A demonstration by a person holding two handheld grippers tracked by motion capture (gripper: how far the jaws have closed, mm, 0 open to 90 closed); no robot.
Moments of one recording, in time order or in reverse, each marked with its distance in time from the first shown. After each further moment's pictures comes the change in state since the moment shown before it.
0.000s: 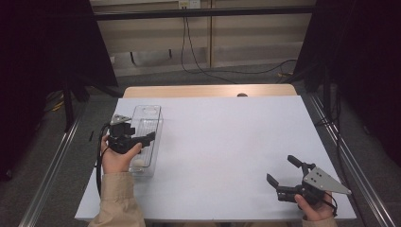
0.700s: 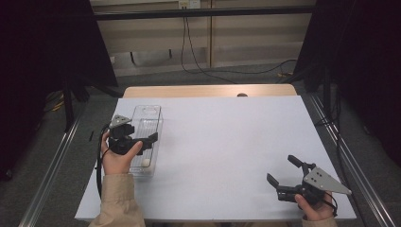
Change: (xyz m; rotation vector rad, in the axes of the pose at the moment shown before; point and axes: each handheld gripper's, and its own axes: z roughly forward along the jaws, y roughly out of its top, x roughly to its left) left arm -0.008 -0.003 -0.007 -0.086 -0.051 0.029; right arm 0.000 0.000 0.000 0.000 -0.006 0.001
